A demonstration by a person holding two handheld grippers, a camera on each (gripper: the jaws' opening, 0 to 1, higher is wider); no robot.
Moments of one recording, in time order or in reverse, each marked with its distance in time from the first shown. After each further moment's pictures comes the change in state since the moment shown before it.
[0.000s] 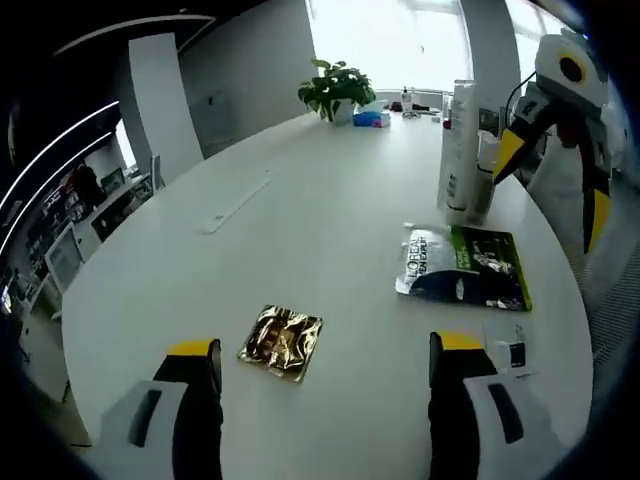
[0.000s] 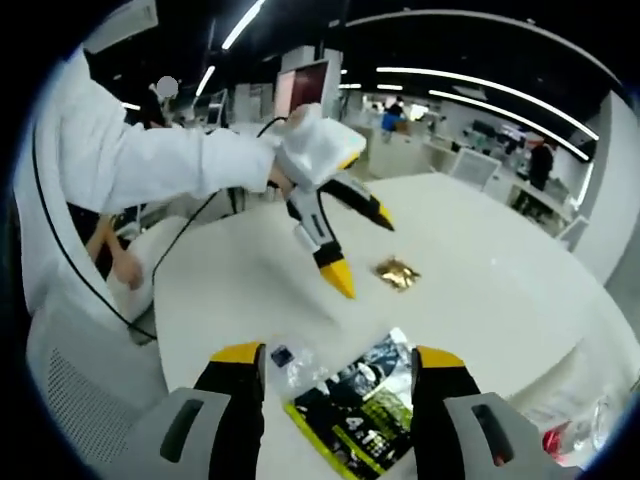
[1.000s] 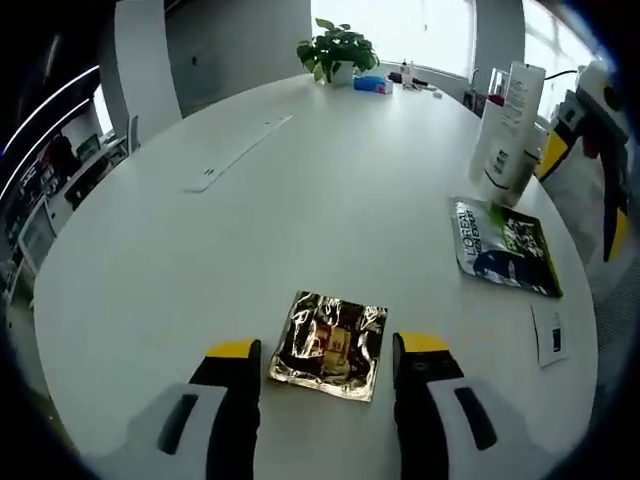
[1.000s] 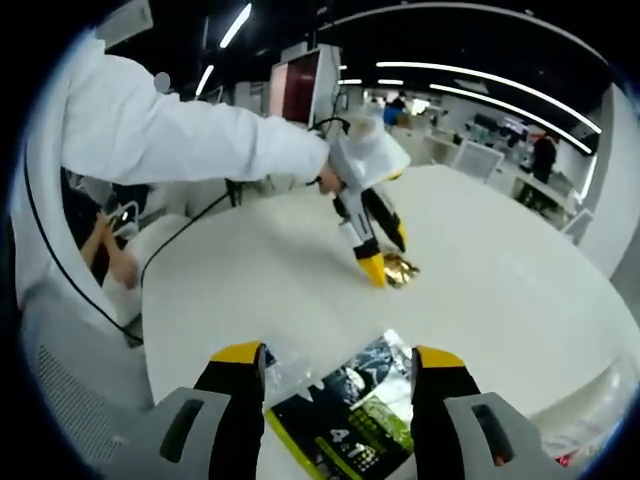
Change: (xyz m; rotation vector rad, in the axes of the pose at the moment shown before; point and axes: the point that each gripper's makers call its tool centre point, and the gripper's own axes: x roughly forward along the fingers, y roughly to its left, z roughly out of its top) left arm 0.048 0.043 -0.023 -0.054 0.134 -0.112; right arm 0.019 -0.014 -0.003 0.011 0.012 0.019
